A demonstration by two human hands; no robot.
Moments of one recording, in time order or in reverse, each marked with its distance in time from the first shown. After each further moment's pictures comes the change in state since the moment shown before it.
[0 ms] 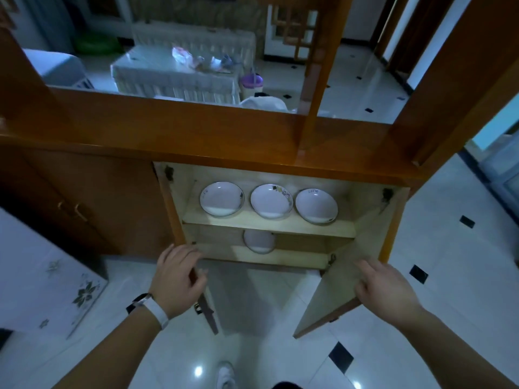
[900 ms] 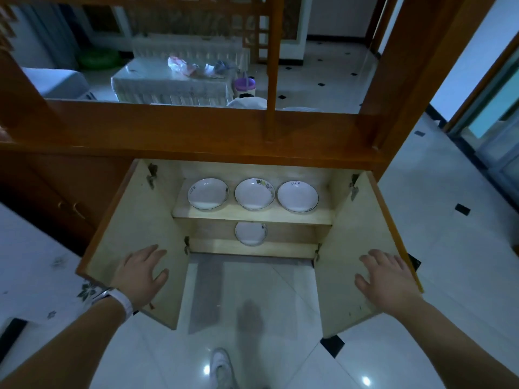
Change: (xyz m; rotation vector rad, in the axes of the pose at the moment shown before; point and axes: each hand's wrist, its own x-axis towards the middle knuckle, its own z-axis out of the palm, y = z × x) left_hand -0.041 0.023 -0.013 0.317 -0.263 -0.227; right_hand -0.070 0.099 0.007 -0.117 -0.105 0.154
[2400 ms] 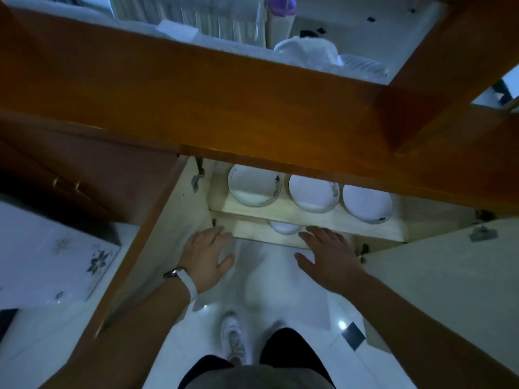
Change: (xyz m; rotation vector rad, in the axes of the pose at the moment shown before) left_hand 0.207 -0.117 0.080 -0.303 -0.181 0.143; right_hand 0.244 -0.337 -0.009 0.184 -0.075 -0.423
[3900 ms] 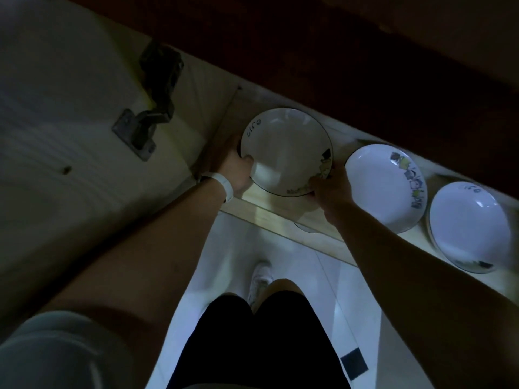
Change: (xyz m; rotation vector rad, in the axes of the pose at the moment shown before) left_hand 0.278 -0.103 0.149 -0.651 0.259 -0.564; right_hand 0.296 0.075 0.212 1.092 0.028 0.592
